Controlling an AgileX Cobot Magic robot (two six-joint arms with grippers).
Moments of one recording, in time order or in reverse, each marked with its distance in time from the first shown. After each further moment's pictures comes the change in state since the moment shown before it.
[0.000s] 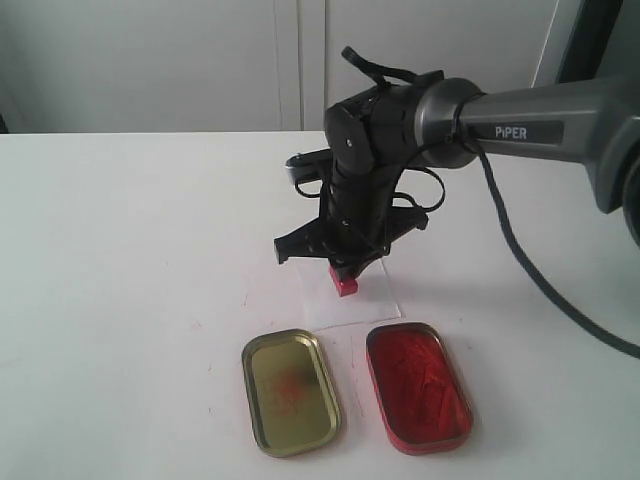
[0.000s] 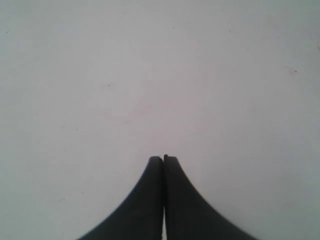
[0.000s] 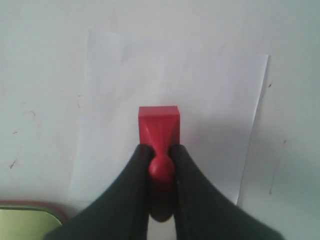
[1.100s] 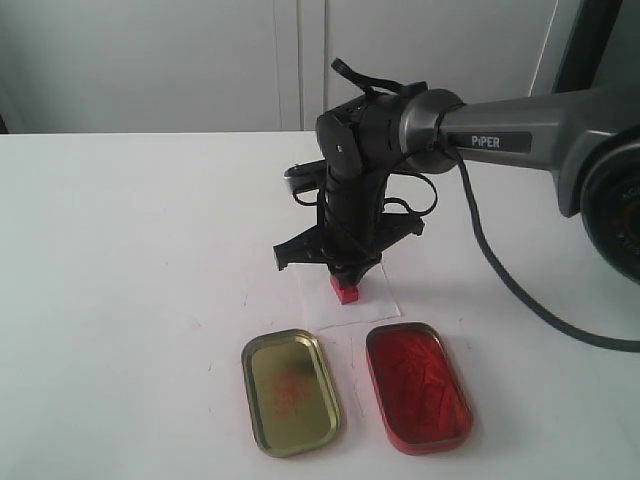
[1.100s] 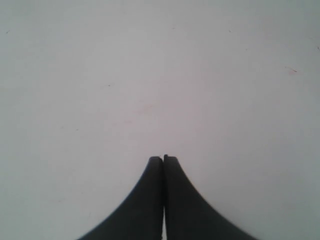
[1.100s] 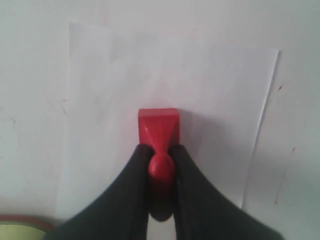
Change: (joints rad) left arm 0.000 0.000 0.000 0.000 0.000 0.000; right arm 0.000 0.114 -0.057 -0.009 0.078 0.000
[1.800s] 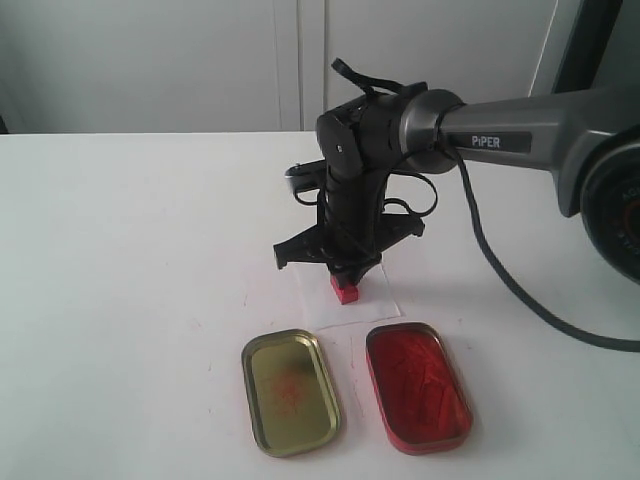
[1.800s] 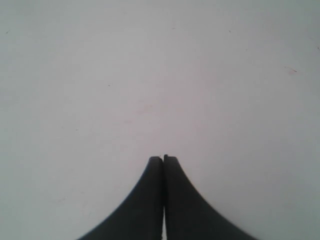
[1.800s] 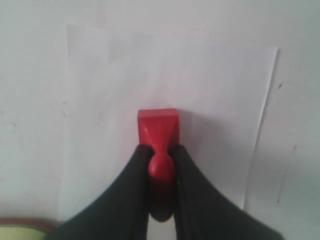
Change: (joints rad) left arm 0.000 0.000 0.000 0.000 0.000 0.000; right arm 0.000 0.000 0.000 0.014 -0.016 0.027
